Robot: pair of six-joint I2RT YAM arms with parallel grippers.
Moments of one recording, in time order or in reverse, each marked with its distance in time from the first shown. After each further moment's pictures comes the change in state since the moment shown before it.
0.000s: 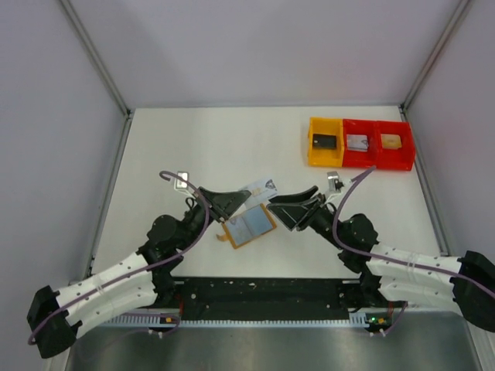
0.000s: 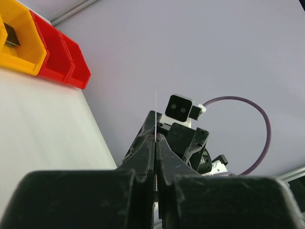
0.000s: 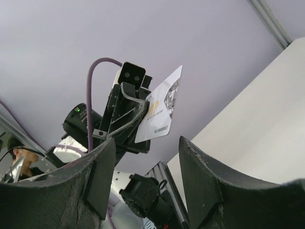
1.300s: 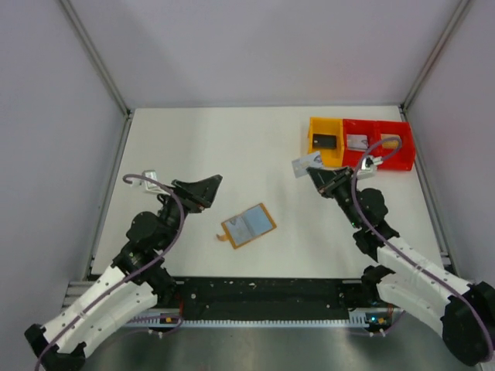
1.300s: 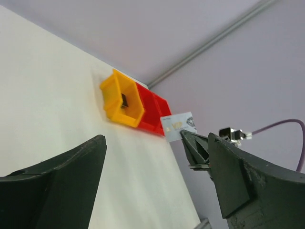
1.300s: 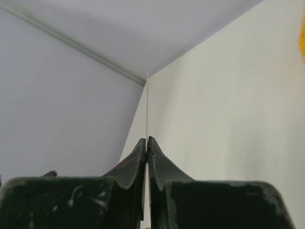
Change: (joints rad) left arm 0.103 -0.179 0.075 -0.364 -0.247 0.248; right arm -0.395 -0.066 0.068 -0.445 0.123 0.101
